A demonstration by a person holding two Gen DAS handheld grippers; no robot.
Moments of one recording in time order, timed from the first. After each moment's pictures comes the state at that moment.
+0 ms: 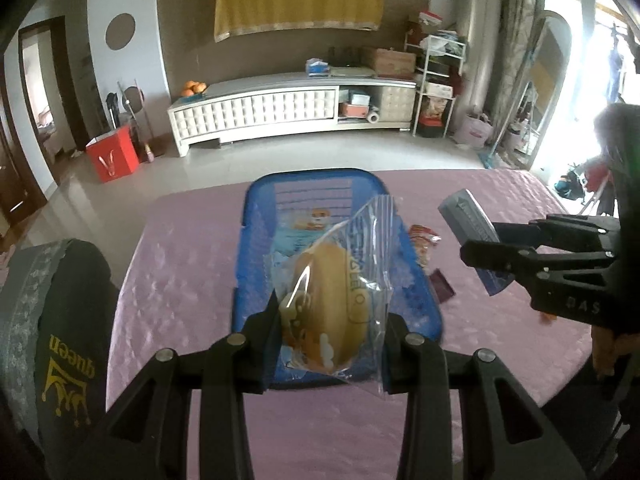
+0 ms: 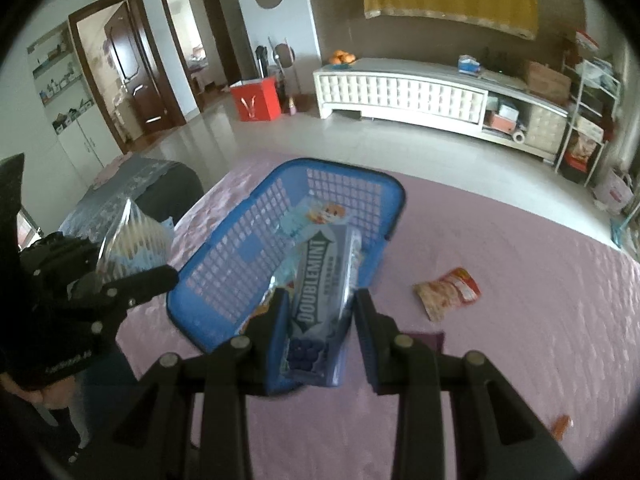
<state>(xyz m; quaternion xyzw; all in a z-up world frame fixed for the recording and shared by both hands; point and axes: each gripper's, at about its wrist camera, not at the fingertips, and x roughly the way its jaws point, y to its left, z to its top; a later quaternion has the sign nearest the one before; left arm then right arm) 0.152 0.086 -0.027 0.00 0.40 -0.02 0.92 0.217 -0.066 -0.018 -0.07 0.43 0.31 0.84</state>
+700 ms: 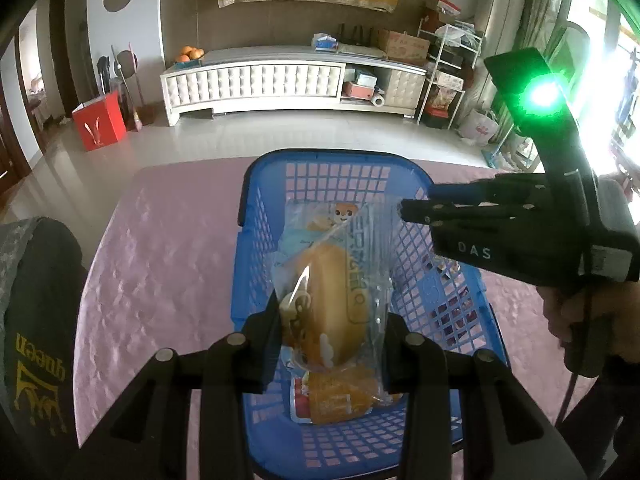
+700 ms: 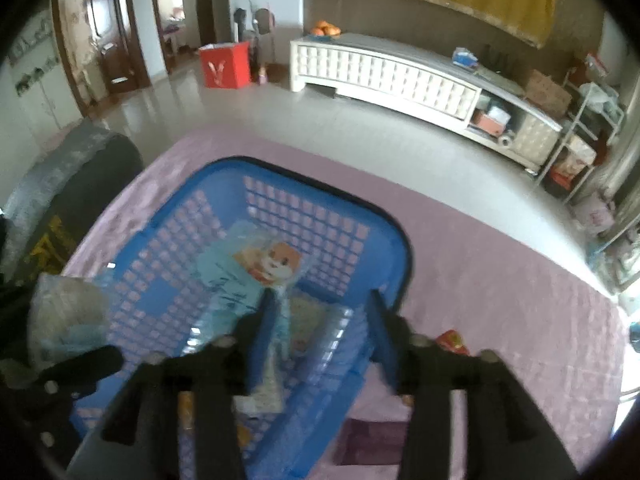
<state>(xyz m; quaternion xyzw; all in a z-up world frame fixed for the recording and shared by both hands) 0.222 0.110 -0.077 -0.04 0.44 -0.04 0.90 0.289 -0.017 -0.059 -0.15 0.44 0.25 0.85</state>
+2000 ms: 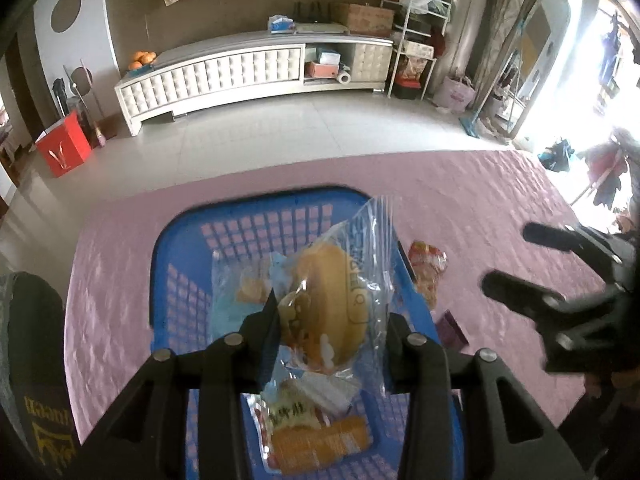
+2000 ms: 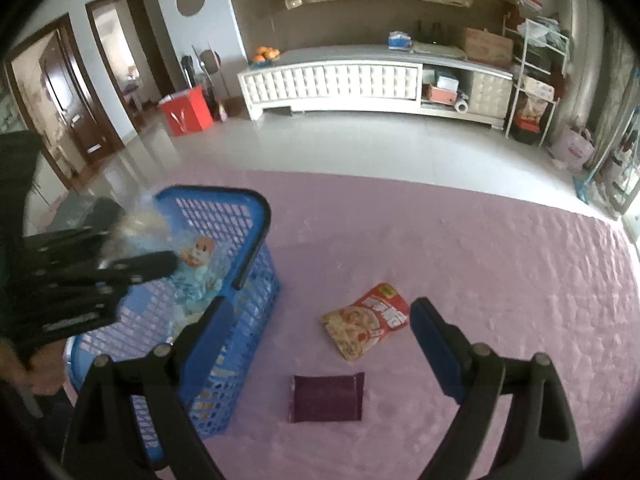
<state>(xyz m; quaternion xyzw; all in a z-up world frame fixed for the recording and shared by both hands) 0.315 0.059 -0.072 0.00 0.47 -0.09 0.88 0.295 -0.129 -0.037 -0.03 0.45 0.21 0.87</state>
